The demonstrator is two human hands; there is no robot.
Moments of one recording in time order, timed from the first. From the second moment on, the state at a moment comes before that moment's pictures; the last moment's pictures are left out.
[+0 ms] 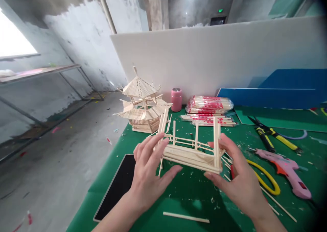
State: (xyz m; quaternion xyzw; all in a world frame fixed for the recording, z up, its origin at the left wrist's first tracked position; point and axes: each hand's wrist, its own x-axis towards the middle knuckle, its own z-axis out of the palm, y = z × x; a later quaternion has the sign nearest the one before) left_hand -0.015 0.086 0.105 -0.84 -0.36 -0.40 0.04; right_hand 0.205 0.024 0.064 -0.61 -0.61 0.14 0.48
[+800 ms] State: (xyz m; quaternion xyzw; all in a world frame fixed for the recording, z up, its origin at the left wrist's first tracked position) left_hand -0.025 0.104 0.097 -0.87 -0.33 -0.36 0.03; right_hand 0.226 0.020 0.092 -0.57 -0.74 0.02 0.37
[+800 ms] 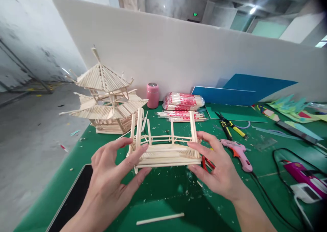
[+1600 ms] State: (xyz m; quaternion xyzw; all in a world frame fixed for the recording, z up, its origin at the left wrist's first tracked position) left_hand -0.031 0.093 0.087 -0.62 -0.46 -0.58 -0.24; right_hand 0.225 0.017 0.083 -0.59 -0.72 0.00 0.36
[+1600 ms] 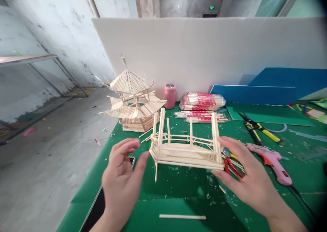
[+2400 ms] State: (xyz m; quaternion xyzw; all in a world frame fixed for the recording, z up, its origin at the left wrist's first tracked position) left_hand -0.022 0.081 0.091 -0.83 -0.39 -0.38 0.08; right_hand 0.222 0.014 0.081 -0.59 -0.71 0.01 0.39
